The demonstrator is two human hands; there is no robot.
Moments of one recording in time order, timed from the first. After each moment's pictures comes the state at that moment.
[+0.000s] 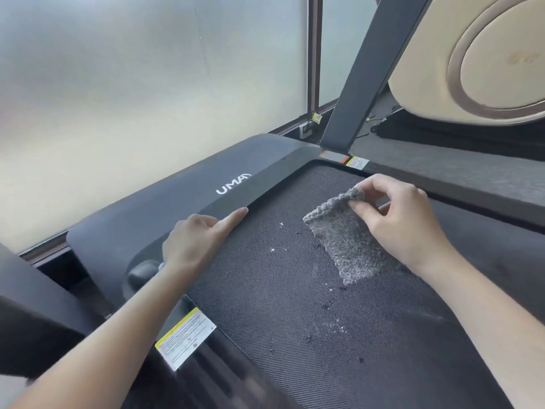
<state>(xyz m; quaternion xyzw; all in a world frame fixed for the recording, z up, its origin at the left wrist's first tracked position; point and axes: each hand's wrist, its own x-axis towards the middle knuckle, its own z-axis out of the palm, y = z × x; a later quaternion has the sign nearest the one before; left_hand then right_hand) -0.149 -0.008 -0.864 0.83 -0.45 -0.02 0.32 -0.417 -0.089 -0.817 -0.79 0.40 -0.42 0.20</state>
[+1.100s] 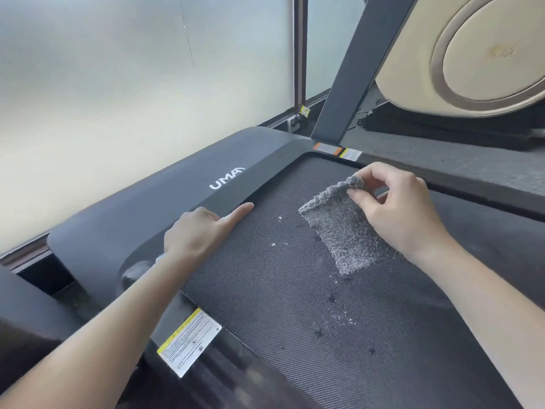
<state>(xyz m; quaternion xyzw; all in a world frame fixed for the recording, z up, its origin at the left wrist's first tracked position) -0.128 -0.028 -0.875 0.84 -0.49 -0.06 0.23 -0.398 -0.084 -0.821 -0.77 0.43 -0.43 0.19</state>
